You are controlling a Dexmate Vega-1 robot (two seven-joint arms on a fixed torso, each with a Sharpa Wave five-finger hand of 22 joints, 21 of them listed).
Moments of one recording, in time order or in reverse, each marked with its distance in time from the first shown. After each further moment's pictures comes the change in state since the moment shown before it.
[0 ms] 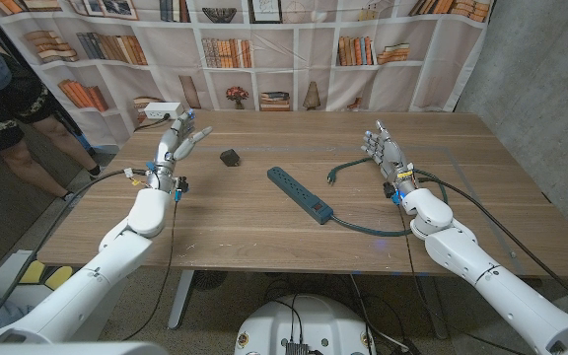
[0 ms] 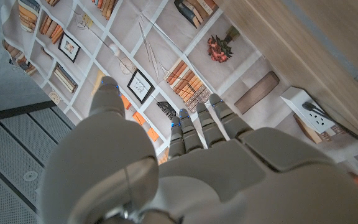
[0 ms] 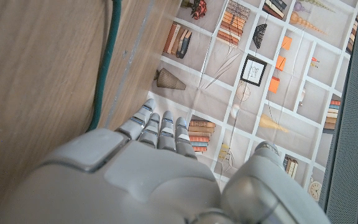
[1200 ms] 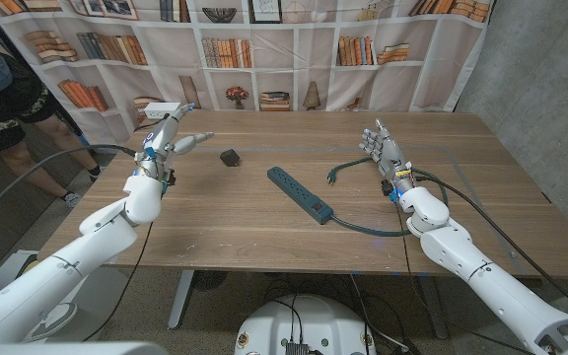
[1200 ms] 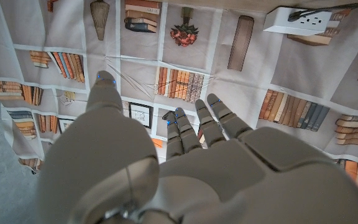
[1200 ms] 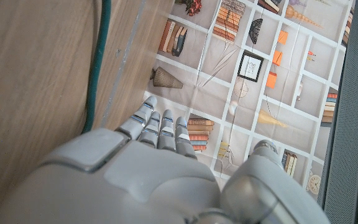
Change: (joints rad) left arm 0.037 0.198 0.015 -0.269 0.370 0.462 0.115; left_hand 0.042 -0.035 -0.004 0.030 -0.013 0.041 -0.046 -0.014 0.005 0.042 -0.038 -0.012 0.000 0.036 0.001 -0.007 0.000 0.005 -0.025 -0.013 0.000; right arm 0.034 0.038 -0.004 0.067 0.014 0.044 0.032; right_hand 0.008 0.008 0.007 -0.007 0.000 0.008 -0.002 0.000 0.000 0.019 0.000 0.000 0.000 0.028 -0.003 0.000 -0.002 0.032 -0.004 0.000 0.000
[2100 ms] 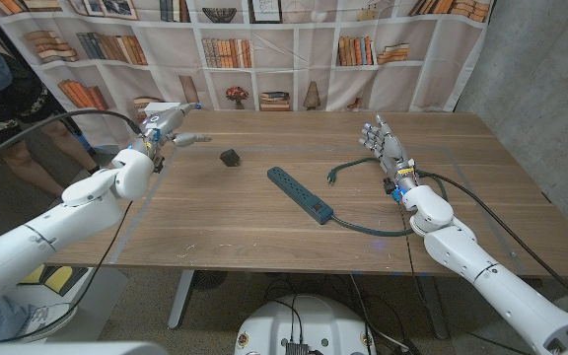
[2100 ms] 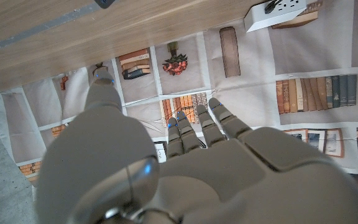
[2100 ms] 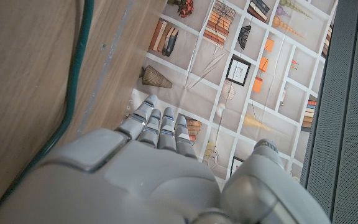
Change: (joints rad) left arm -0.074 0.182 0.066 -0.130 0.116 0.248 -0.258; left_hand -0.001 0.001 -0.010 0.010 0.005 -0.032 0.009 -0.015 0.000 -0.053 0.013 -0.012 0.005 -0.068 0.000 -0.007 0.003 -0.052 0.000 -0.010 0.002; right arm -0.028 -0.034 0.009 -0.064 -0.035 0.026 -0.006; right_hand 0.008 0.000 0.001 -0.007 0.000 0.005 0.005 0.000 0.000 0.033 0.005 0.008 0.000 0.031 0.006 0.000 0.000 0.030 0.002 0.000 0.000
